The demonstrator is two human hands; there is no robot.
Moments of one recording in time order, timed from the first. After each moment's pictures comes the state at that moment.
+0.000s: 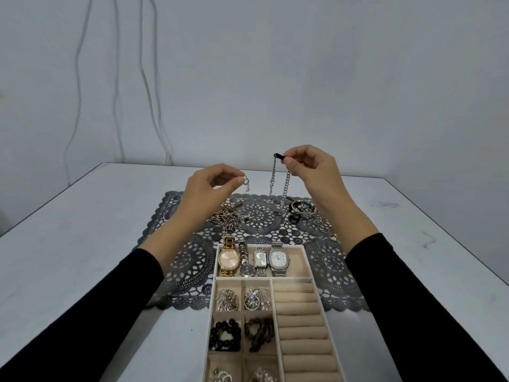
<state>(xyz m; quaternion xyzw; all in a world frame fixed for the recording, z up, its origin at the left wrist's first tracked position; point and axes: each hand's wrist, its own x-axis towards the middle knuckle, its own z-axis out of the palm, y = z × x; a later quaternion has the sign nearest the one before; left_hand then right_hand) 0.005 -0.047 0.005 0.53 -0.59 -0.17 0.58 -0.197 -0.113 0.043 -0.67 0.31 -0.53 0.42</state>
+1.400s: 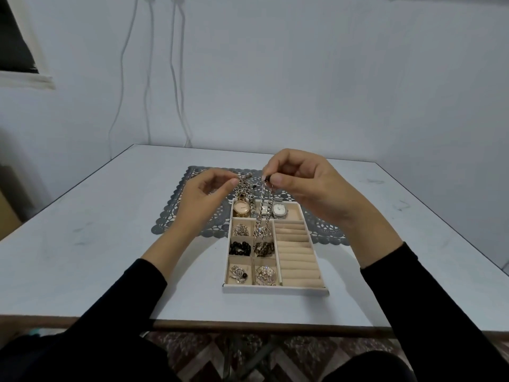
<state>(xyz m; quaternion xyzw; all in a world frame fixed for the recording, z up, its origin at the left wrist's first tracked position) -0.017 0.083 -0.023 0.49 -0.56 -0.18 0.65 -0.235 0.059 0.055 -0.74 0.06 -0.33 0.57</state>
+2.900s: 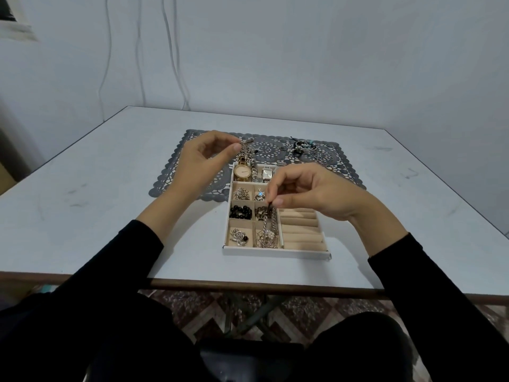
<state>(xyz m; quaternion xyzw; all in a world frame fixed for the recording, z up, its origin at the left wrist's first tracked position) -0.018 0.087 -0.026 0.49 -0.58 -0.17 0.63 -0.251 0.057 0.004 -0.82 0.11 -0.18 0.53</state>
